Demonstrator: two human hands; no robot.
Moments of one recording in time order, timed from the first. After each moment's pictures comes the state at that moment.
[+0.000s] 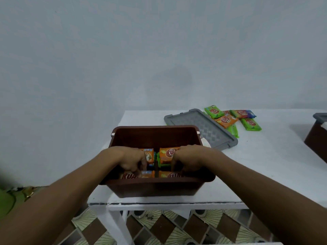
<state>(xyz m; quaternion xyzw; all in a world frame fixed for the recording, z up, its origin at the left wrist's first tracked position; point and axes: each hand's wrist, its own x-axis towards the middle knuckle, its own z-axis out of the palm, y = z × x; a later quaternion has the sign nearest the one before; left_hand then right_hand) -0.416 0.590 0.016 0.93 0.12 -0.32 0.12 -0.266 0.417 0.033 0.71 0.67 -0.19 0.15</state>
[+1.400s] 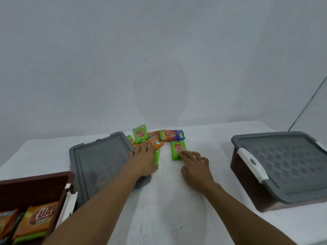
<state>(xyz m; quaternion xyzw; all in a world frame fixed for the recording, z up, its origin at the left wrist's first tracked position) -0.033 0.435 -0.043 0.96 0.24 -0.07 0.09 0.086 0.245 -0.085 0.90 0.42 0.00 -0.10</state>
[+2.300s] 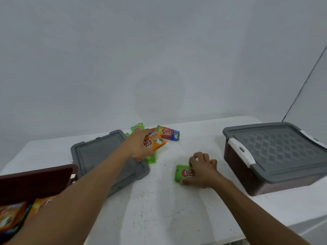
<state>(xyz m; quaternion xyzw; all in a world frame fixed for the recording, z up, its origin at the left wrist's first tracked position) -0.057 0.432 0.022 0.95 0.19 0.03 0.24 0.061 0.196 -0.050 0.91 0.39 -0.13 -0.03</state>
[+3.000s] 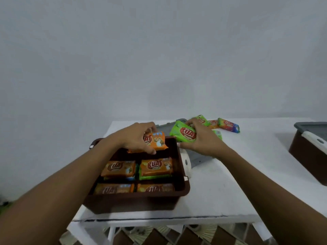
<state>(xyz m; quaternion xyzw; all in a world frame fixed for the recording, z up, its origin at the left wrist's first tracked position) -0.339 0.560 0.084 0.97 0.17 -0.02 0.19 -0.169 0.368 0.057 0.80 0.48 -0.10 -0.35</state>
